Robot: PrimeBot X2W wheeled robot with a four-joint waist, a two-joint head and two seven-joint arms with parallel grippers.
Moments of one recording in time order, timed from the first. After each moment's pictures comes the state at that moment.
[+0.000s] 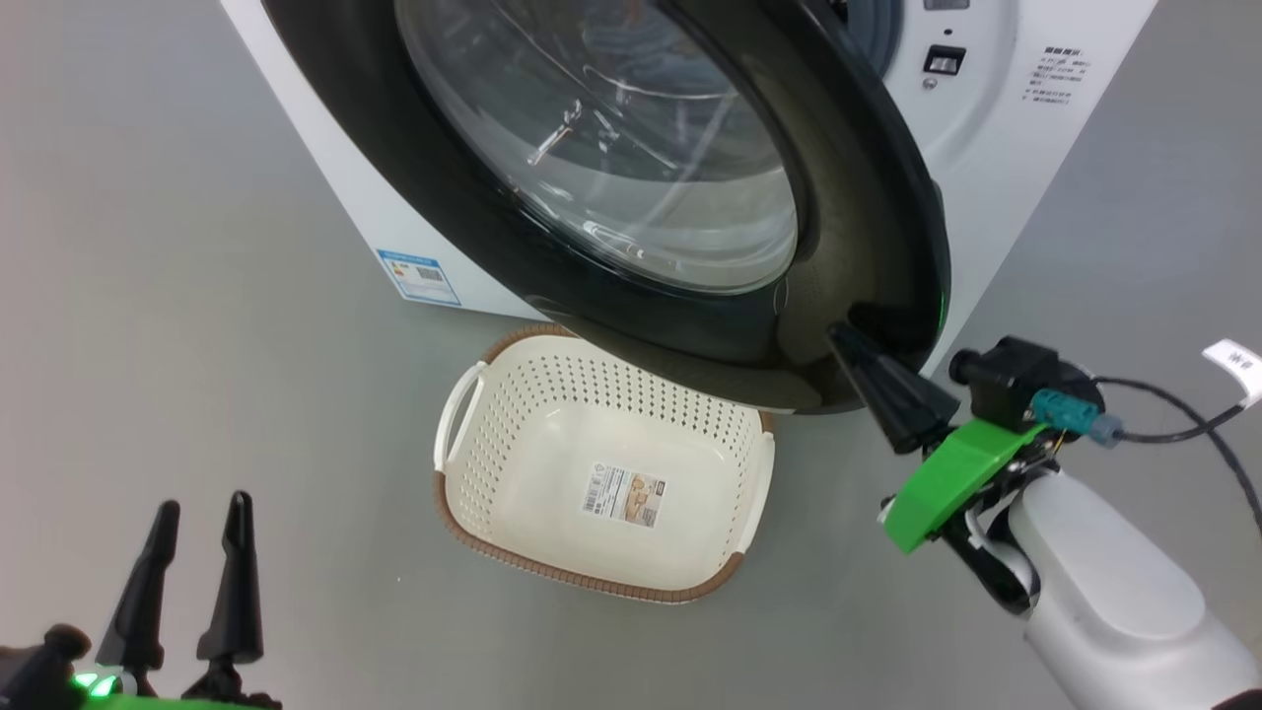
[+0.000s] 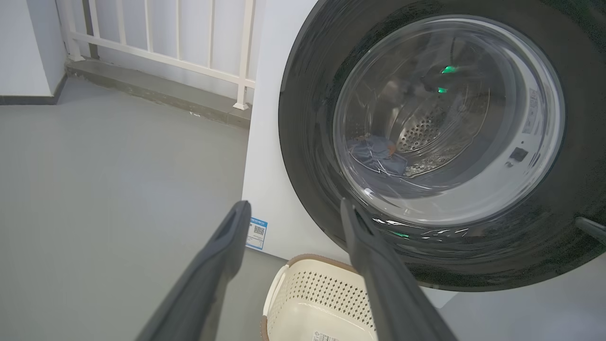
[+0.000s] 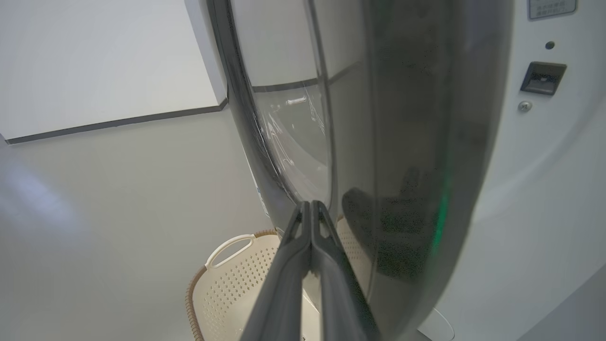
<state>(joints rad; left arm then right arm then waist) 0.01 0.22 -0.07 0.04 -0.59 -0.13 -0.25 -0.57 -0.32 0.53 0.50 0.50 0.13 -0.26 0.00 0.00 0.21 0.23</state>
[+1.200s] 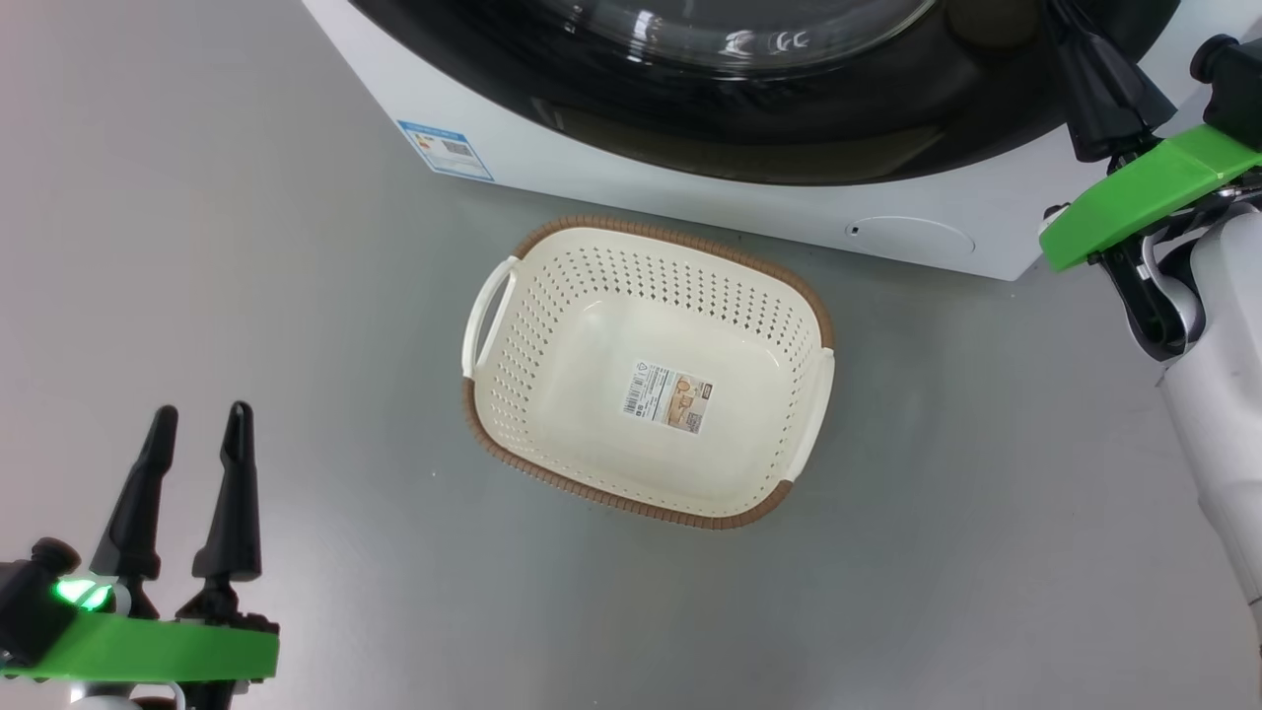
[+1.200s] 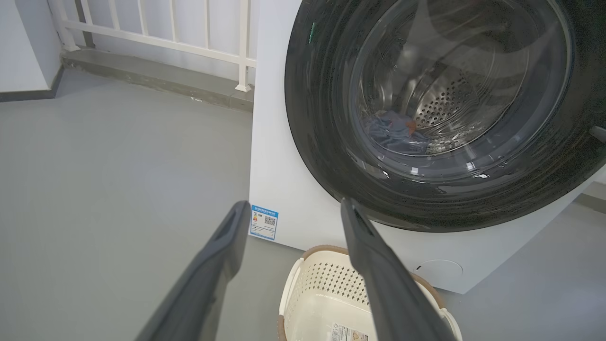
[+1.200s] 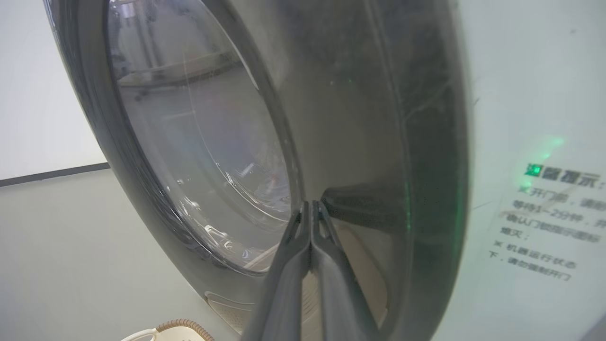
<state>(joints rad) -0.13 0.27 -0.12 0.04 -0.62 -0.13 -0.25 -0.92 -0.38 0.28 0.62 0.42 0.14 -0.26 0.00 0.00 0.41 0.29</state>
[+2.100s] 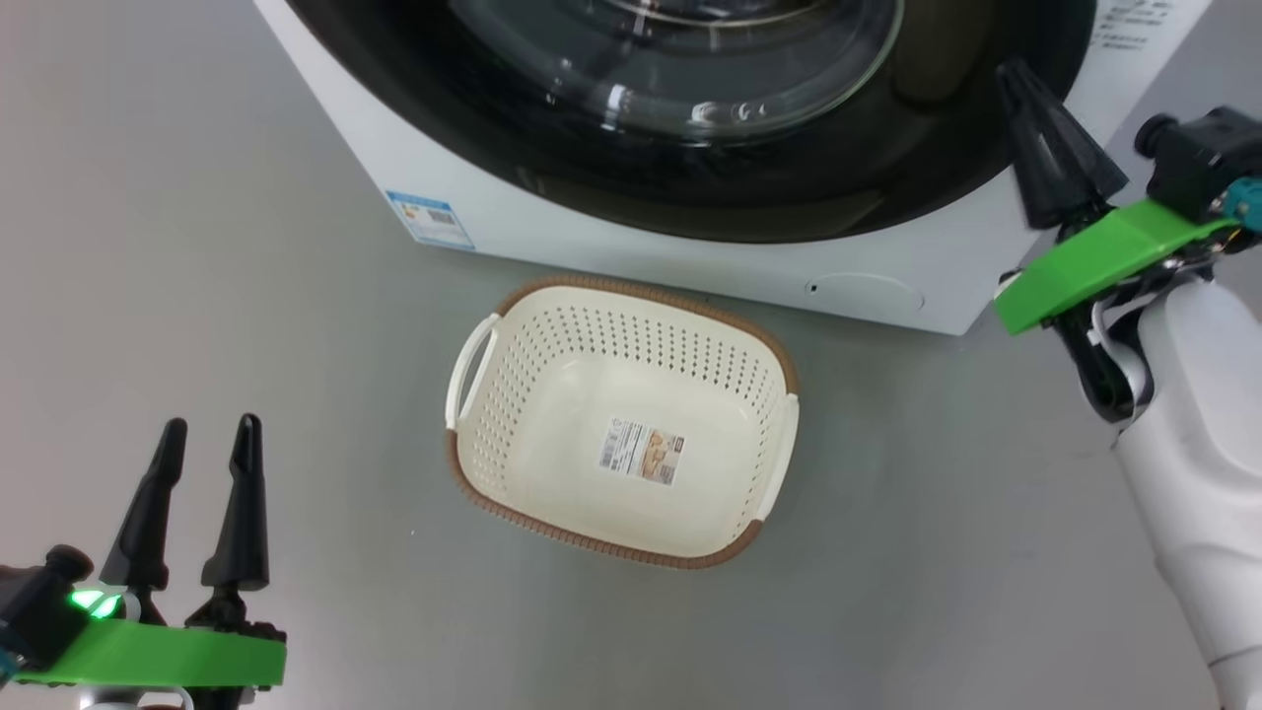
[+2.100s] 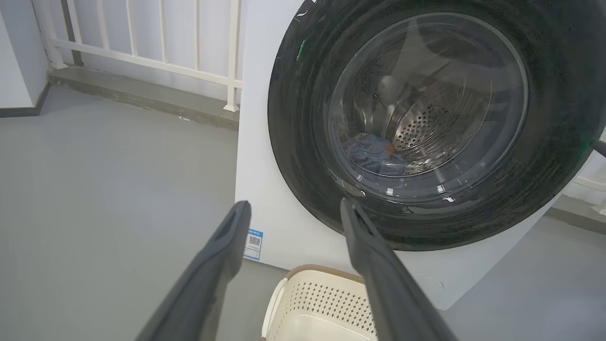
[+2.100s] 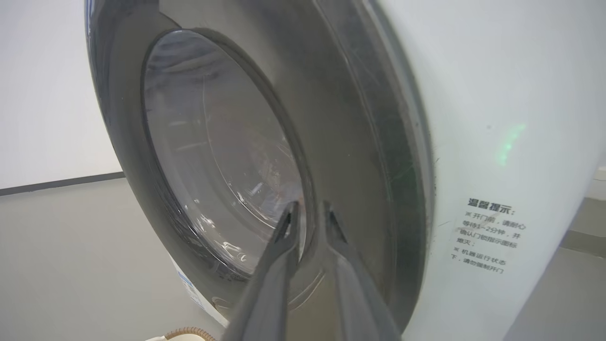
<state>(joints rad) -0.13 0.26 -0.12 0.07 -0.61 -0.13 -0.25 -0.82 -0.32 0.24 0.56 0.38 0.13 -0.26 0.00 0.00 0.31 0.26</state>
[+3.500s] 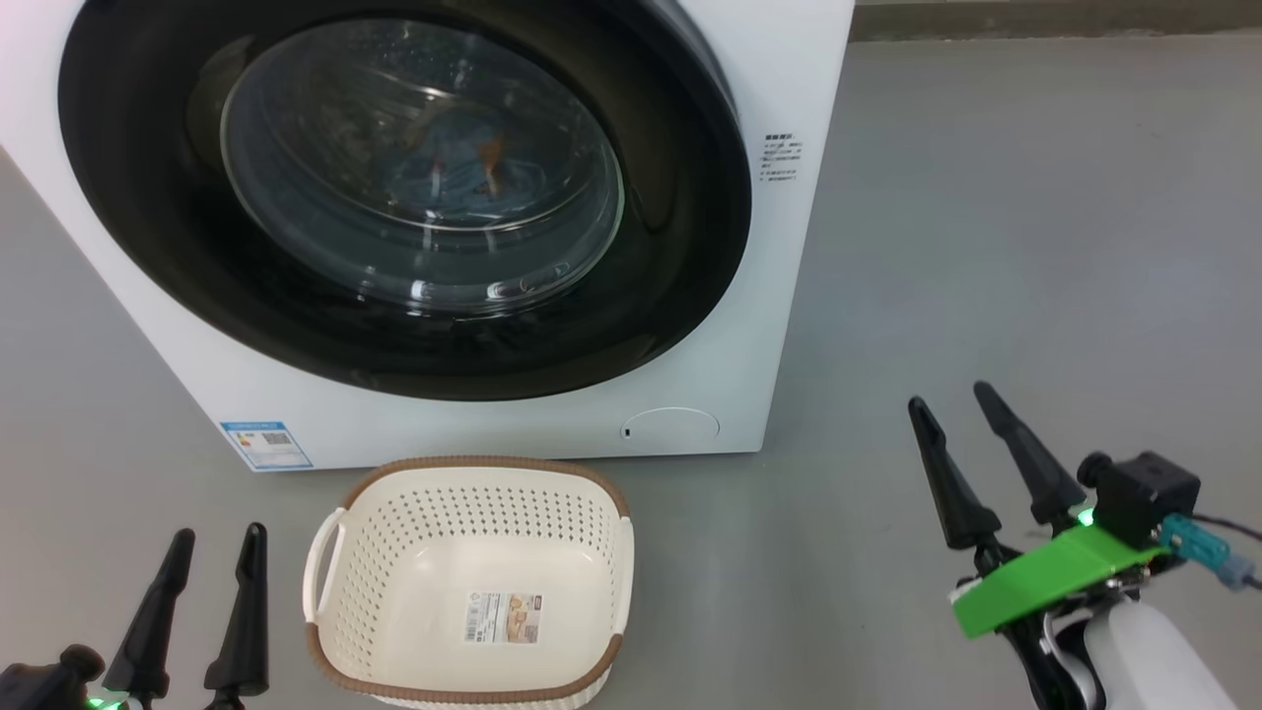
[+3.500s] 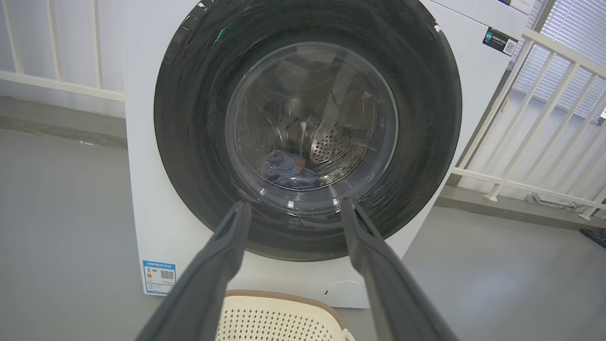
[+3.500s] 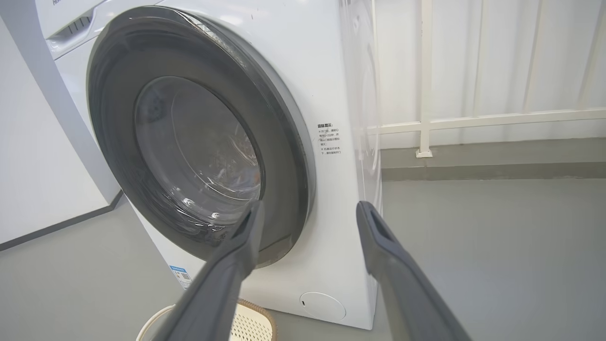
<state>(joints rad) 0.04 0.28 -0.11 0.05 -0.60 -0.13 -0.25 -0.25 -0.23 0.18 0.26 0.45 0.13 -0.26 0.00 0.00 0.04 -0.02</state>
